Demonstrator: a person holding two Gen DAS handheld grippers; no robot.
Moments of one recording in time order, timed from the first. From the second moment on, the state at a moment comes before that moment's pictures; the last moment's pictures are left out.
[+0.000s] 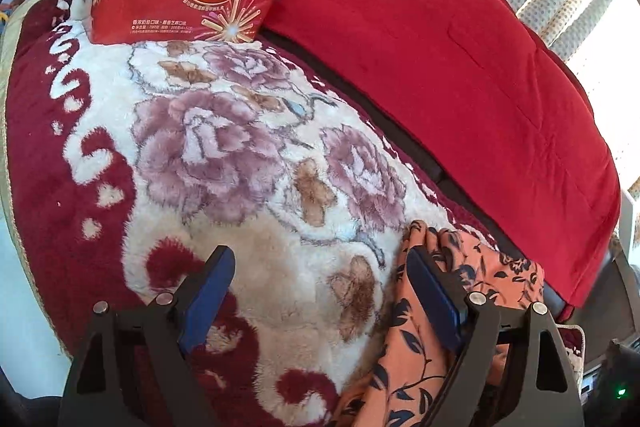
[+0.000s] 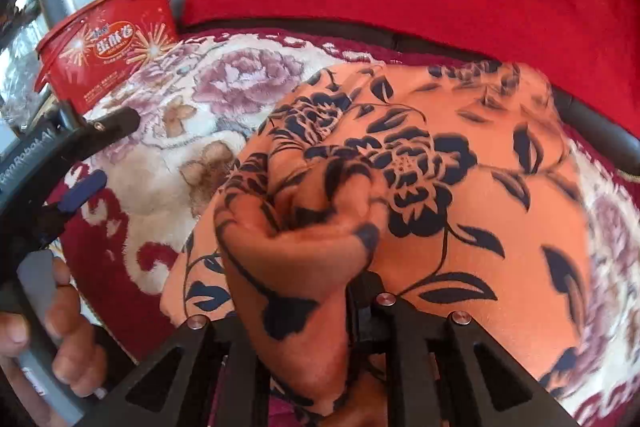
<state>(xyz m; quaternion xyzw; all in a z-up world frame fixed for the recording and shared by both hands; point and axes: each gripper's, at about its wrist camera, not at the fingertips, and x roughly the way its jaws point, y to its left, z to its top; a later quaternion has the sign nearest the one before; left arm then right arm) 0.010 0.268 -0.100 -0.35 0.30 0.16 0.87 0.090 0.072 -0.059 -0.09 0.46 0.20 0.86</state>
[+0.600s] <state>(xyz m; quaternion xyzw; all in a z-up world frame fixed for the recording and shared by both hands) 0.006 0.277 -0.103 -0.37 0.30 0.17 0.86 0.076 0.110 -0.064 -0.09 0.43 0.20 0.87</state>
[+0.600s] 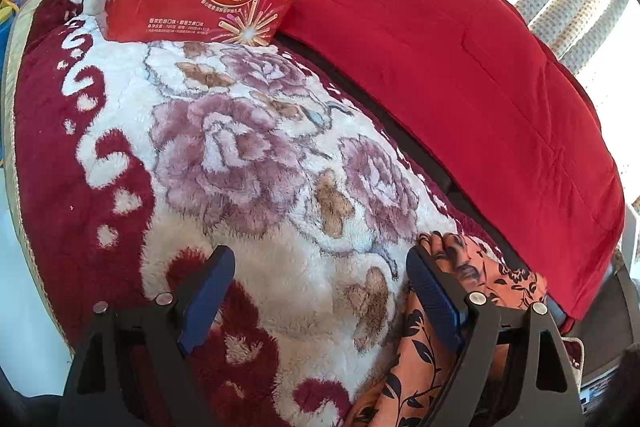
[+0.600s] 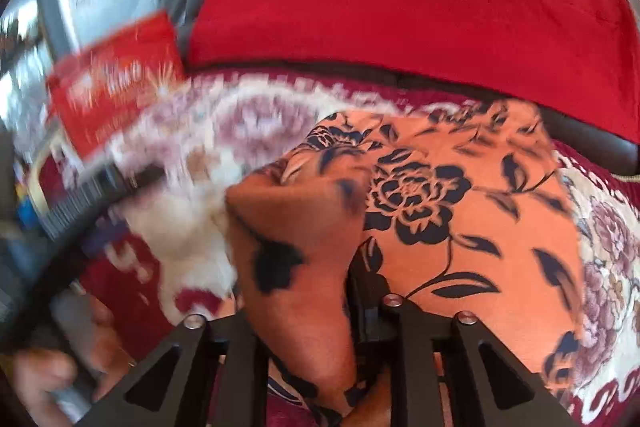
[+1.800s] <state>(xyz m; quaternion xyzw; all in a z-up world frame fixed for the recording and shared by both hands) -0.008 0.204 -0.128 -0.31 0.44 0.00 0.84 0.009 -0.033 -0.039 0.11 0.38 0.28 0.88</state>
